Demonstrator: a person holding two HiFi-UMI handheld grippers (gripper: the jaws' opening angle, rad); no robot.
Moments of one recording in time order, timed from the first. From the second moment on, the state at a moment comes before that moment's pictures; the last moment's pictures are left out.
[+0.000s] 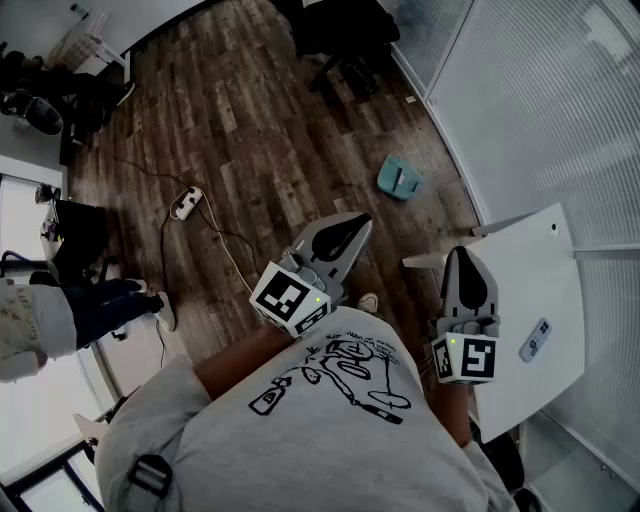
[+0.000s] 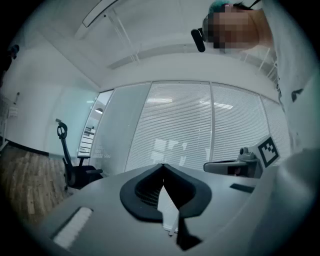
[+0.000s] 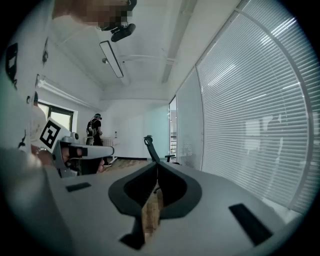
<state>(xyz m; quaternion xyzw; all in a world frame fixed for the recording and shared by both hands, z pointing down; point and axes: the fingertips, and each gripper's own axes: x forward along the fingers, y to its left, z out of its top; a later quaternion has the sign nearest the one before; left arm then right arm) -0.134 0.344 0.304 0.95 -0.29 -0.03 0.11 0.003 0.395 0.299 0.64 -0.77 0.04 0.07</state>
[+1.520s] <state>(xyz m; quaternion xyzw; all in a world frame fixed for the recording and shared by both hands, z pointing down) -0.163 0.276 0.347 0.94 -0.31 0.00 0.15 -0.027 0.325 0.341 0.63 -0.77 0.09 0.06</state>
